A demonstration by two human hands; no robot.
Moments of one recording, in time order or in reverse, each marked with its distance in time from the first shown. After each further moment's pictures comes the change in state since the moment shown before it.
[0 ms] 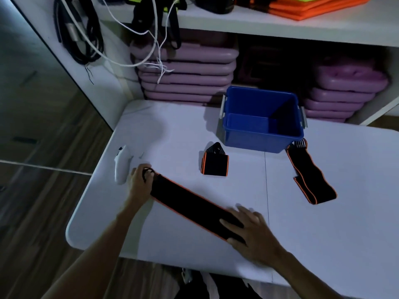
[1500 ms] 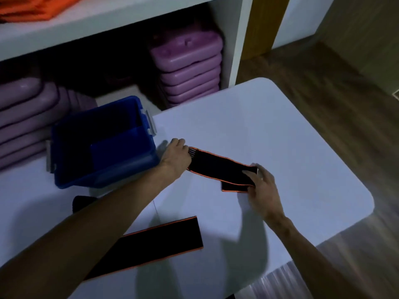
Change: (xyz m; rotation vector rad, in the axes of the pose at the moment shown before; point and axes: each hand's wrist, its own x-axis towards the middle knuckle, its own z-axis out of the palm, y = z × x) left_hand -0.006 0.401 0.320 1.430 -0.588 1.280; right_hand -0.149 0.252 -0.029 0.446 0.625 1.037
